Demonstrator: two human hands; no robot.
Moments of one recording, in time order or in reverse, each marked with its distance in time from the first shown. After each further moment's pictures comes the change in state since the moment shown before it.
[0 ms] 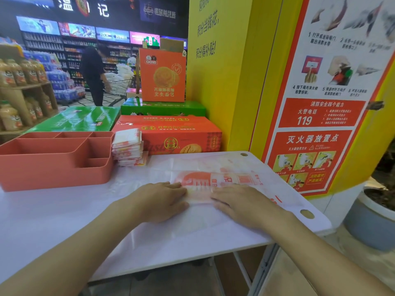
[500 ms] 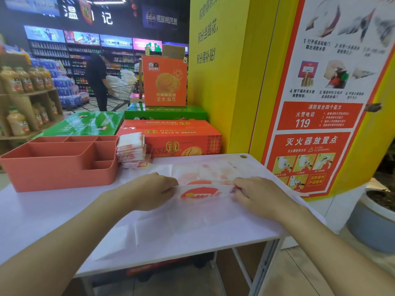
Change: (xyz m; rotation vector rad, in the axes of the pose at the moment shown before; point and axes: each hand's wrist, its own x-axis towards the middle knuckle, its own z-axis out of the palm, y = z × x) left_hand -0.009 -0.022 -0.018 -0.076 0.122 0.001; right_hand -0.023 0.019 -0.024 0.072 0.112 0.160
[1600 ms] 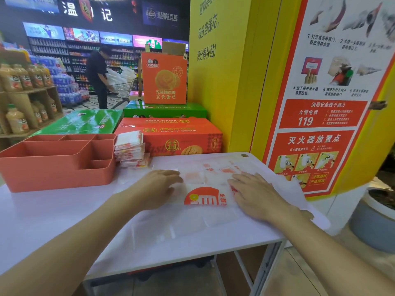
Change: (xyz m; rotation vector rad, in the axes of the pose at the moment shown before) left_hand 0.033 -0.012 0.028 0.007 0.144 0.025; right_hand 0.026 0.016 0.030 -0.097 -0.101 0.062
